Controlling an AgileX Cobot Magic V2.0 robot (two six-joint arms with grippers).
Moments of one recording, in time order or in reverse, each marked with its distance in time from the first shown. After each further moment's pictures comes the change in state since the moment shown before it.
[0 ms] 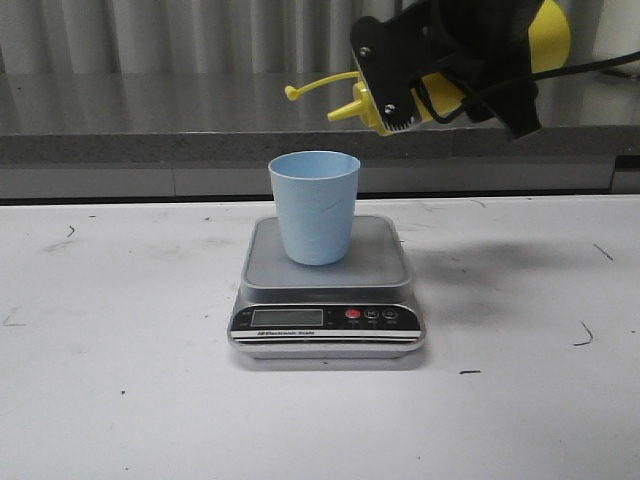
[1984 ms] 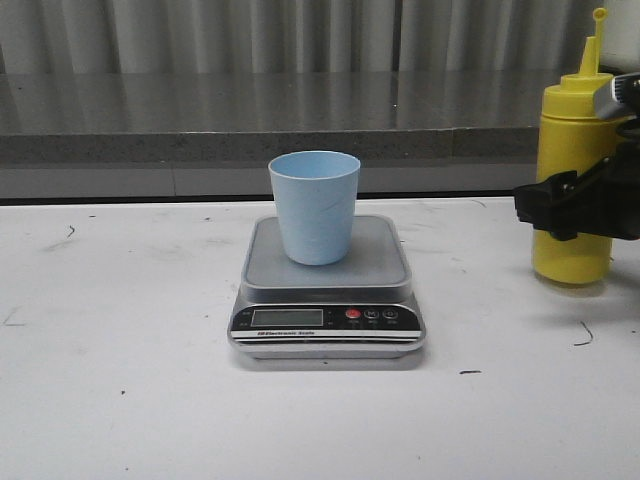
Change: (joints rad) left arm 0.000 0.000 0.000 -0.002 0.000 0.002; right arm -0.614 0.161 0.612 1.062 -1.737 0.217
